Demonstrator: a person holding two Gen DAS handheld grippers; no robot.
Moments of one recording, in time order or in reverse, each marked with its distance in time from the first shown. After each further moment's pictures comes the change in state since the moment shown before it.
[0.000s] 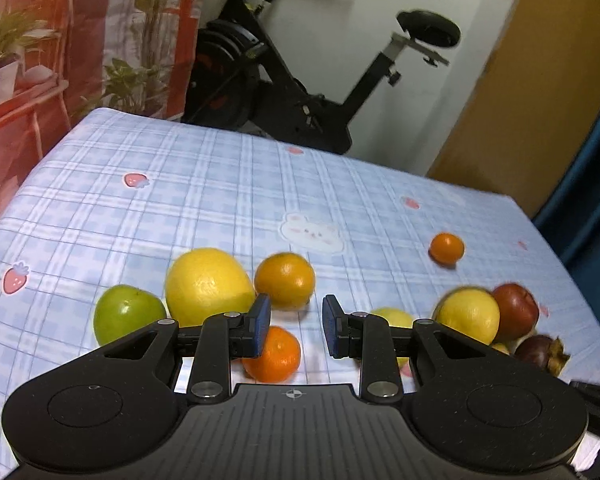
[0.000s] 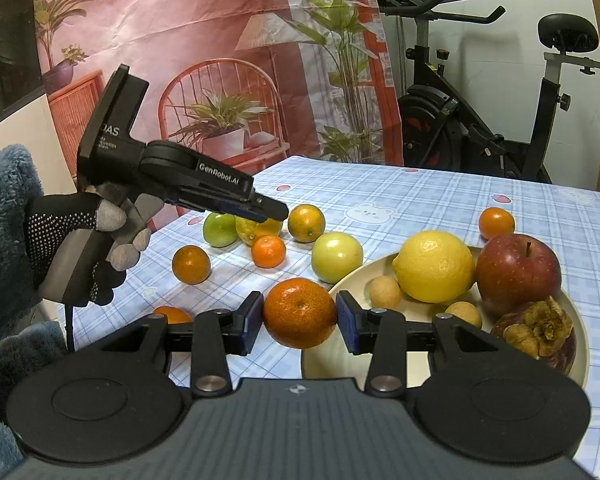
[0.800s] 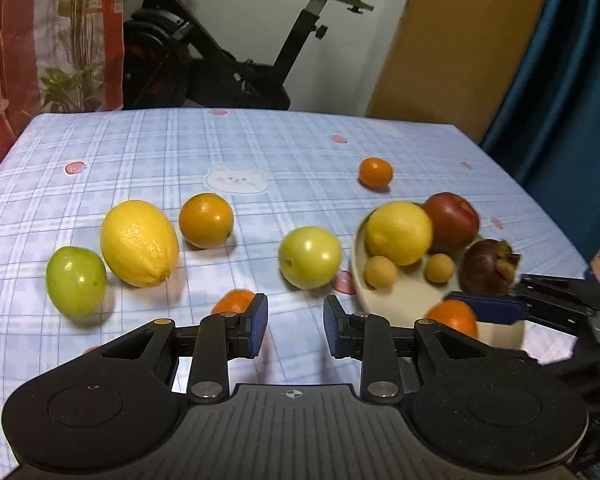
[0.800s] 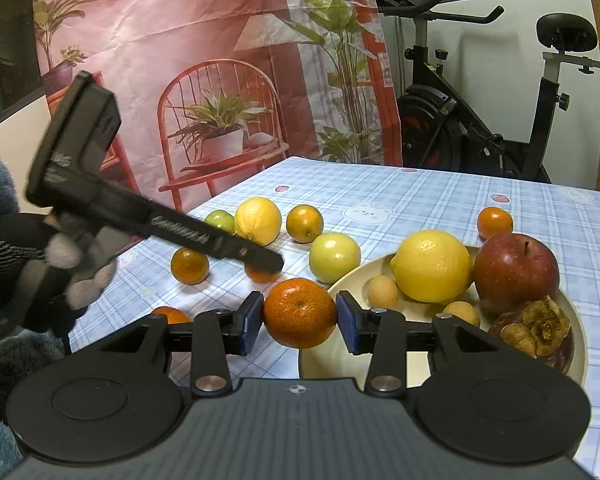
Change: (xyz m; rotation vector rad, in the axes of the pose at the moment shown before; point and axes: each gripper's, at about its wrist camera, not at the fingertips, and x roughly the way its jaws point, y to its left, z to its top) left arm -0.036 -0.031 -0.029 0.166 0.081 -0.106; right arm 0.000 -0.001 0.000 0.001 -0.003 0.000
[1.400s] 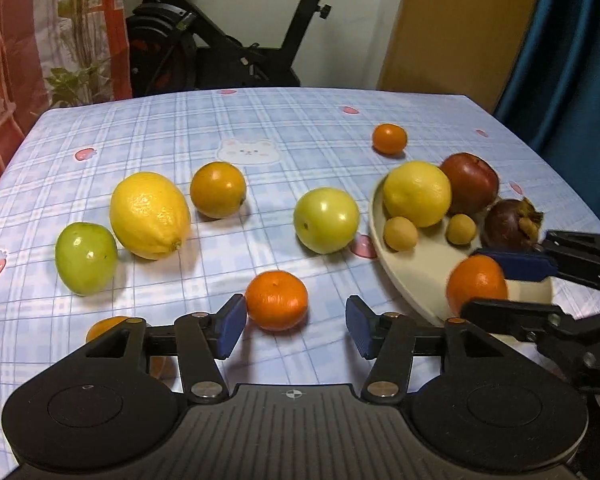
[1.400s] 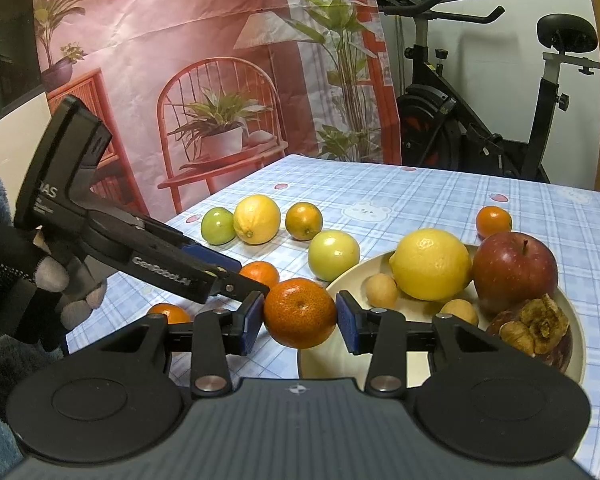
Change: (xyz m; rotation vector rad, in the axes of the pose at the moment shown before) left arm 0.007 0.001 -0.012 0.044 0.060 0.070; right arm -0.002 0.002 0.000 -0.006 0.006 -0.005
